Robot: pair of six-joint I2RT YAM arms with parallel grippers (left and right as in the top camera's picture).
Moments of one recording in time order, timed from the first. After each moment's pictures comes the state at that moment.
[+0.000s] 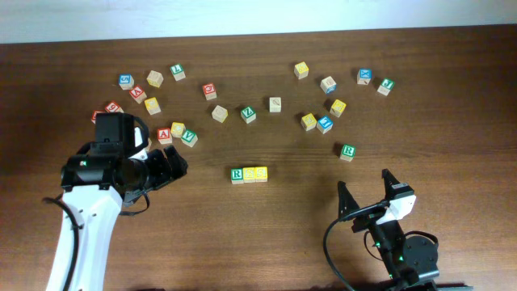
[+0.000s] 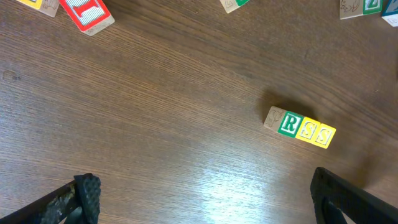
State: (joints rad) left arm 0.02 1.30 1.11 -1.07 0.16 -0.42; right arm 0.17 0.02 0.01 -0.07 -0.08 0.18
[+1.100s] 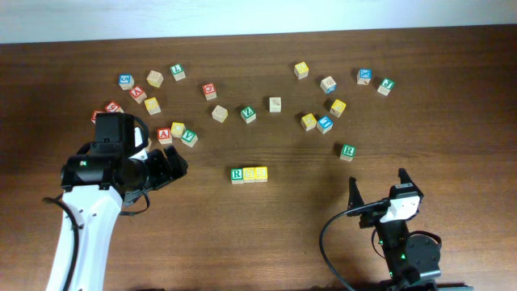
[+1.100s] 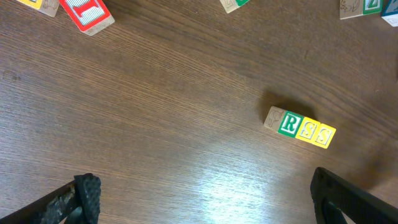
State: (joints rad) left arm 0.02 1.30 1.11 -1.07 0.16 -0.42; right arm 0.11 0.02 0.01 -0.08 0.00 0.01
